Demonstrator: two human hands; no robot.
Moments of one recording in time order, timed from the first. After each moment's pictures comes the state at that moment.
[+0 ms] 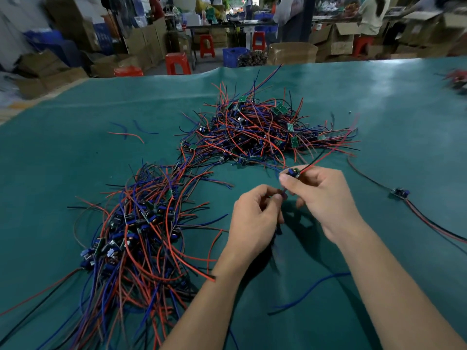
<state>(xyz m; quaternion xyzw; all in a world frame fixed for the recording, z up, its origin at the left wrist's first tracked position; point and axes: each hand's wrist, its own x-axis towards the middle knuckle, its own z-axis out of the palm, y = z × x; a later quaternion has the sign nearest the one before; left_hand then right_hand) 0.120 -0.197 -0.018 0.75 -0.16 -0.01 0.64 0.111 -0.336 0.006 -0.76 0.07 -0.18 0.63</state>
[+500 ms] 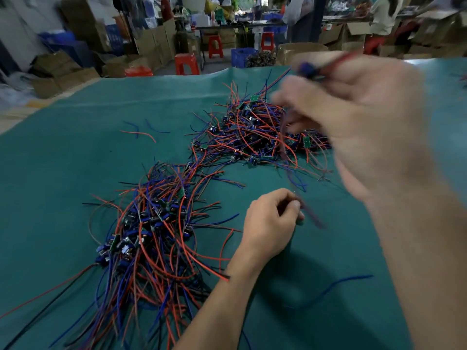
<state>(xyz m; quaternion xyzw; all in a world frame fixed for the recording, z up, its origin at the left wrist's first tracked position) 0.116 -0.196 -0.014 0.79 -0.18 -0.02 0.58 0.082 -0.278 0.146 -0.67 -0.16 -0.26 0.67</state>
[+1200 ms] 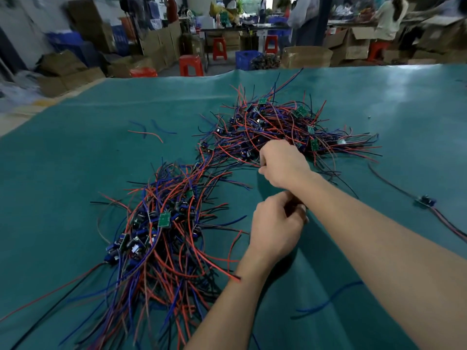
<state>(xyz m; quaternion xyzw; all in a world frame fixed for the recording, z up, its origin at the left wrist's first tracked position) 0.119 -0.193 -0.014 0.82 -0.18 0.01 0.55 0.209 -0.273 0.043 -0.99 -0.01 -0.08 0.09</state>
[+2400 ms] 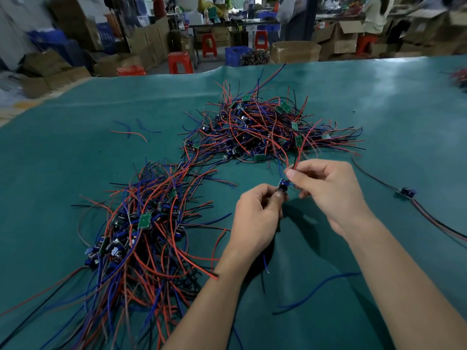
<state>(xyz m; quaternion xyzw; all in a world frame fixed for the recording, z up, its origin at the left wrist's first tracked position) 0.121 -0.193 -0.016 0.75 -0.13 -0.02 0.65 0.114 -0.339 0.019 -0.75 0.05 -0.18 0.63</state>
